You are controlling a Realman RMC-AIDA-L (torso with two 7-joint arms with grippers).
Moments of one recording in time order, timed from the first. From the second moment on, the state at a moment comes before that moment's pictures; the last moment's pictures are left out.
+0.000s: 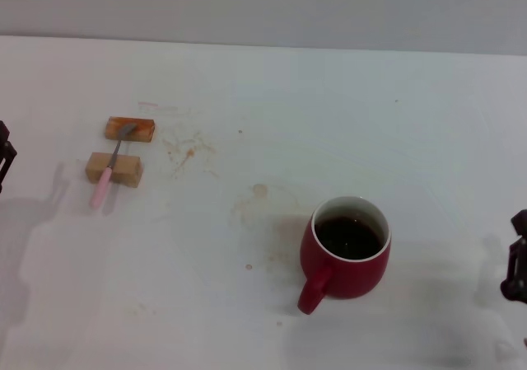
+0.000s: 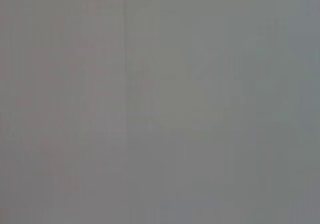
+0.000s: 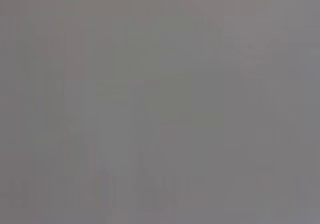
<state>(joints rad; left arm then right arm) -0.12 -2.06 -1.19 -0.34 2.67 1.25 -0.08 0.10 2.09 -0.16 0.39 -1.55 -1.66 -0.01</state>
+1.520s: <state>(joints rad) -0.12 -2.06 -1.19 -0.34 2.67 1.25 -0.08 0.07 2.09 -0.29 0.65 -1.58 -1.51 -0.24</state>
